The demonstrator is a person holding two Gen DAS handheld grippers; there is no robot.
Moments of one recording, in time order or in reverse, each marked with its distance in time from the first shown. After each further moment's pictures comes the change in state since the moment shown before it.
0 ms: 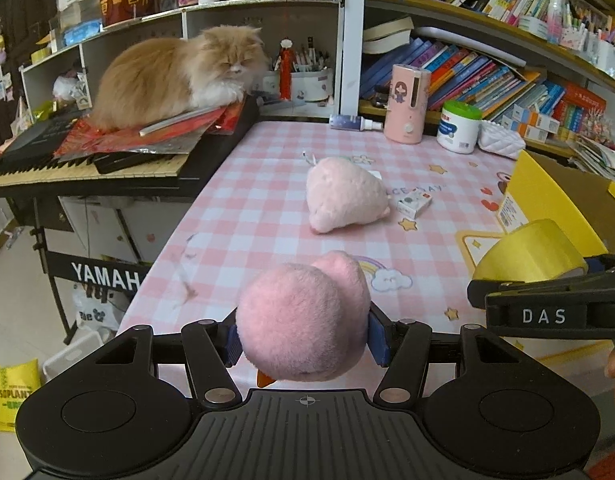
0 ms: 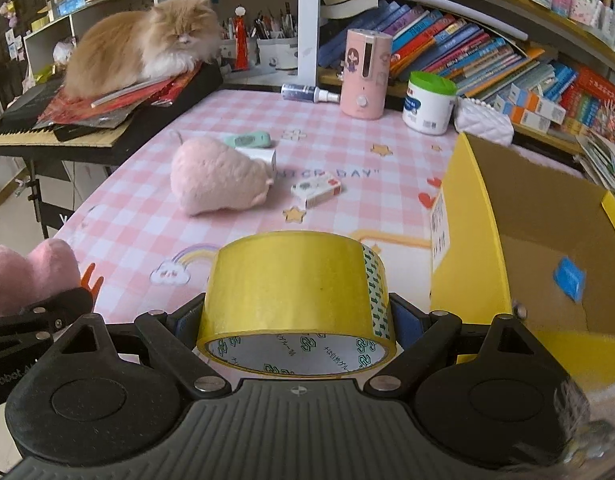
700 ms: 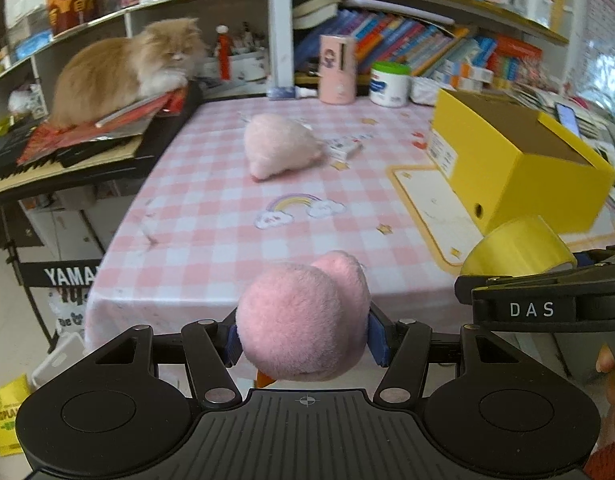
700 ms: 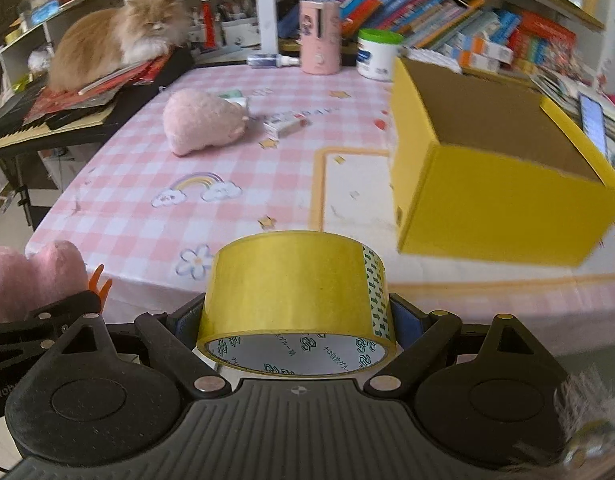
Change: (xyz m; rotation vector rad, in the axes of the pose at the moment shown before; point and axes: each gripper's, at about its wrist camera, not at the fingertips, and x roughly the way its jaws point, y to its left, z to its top) left arm -0.038 -0.026 -0.051 0.140 0.052 -0.122; right arm -0.056 -0.004 -0.081 0.133 0.043 -0.061
